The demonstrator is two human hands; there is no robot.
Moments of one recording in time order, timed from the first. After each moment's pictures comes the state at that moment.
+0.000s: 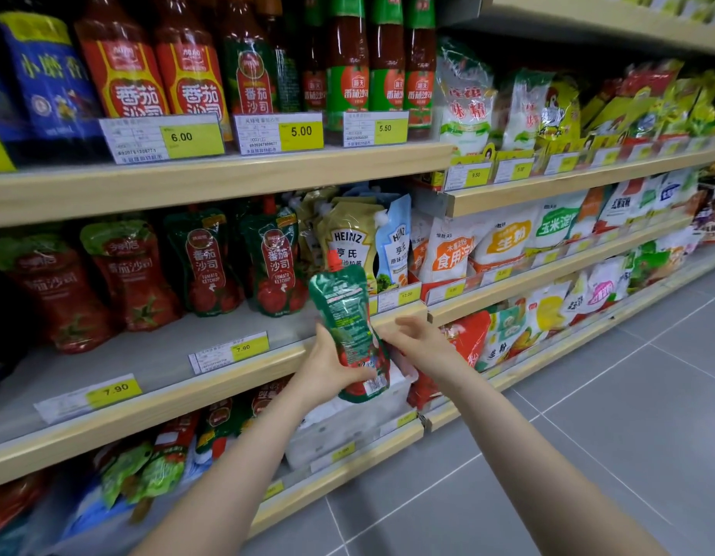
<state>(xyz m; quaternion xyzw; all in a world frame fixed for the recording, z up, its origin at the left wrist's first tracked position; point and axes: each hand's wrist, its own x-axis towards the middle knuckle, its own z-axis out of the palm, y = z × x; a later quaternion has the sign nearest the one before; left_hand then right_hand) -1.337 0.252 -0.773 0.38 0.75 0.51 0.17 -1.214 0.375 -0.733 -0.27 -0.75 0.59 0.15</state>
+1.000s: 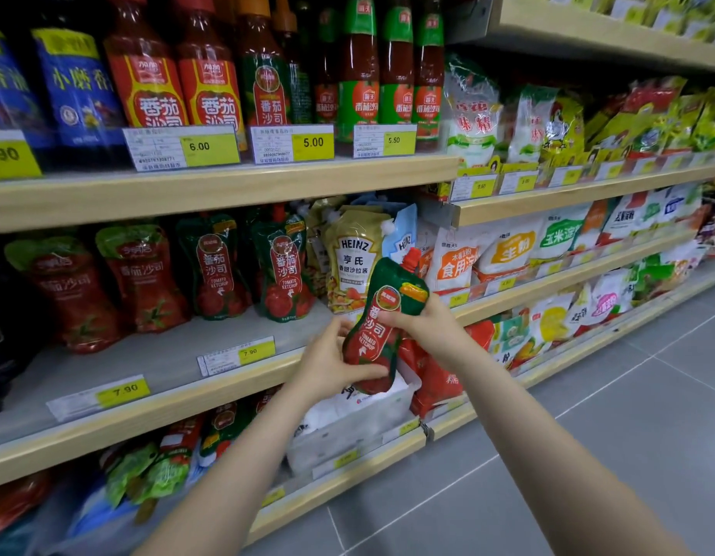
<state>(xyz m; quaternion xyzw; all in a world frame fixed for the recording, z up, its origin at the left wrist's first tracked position) -1.336 0.246 -0.753 0.40 0.78 0.46 0.13 -1.225 0.377 -0.697 -0.14 -0.72 0.63 0.25</state>
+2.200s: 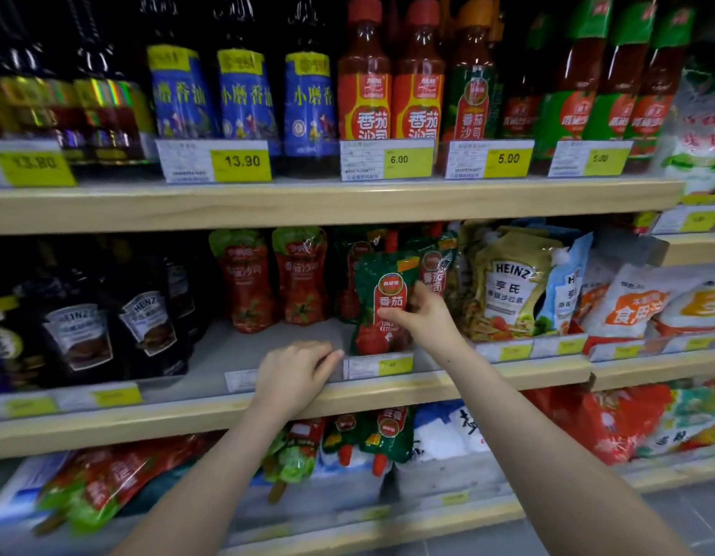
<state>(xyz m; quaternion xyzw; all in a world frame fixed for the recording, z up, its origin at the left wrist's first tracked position) -1.443 0.065 -0.760 0.36 0.88 0.18 -0.26 -1.396 0.277 -0.708 -0.05 -0.79 0.58 0.21</state>
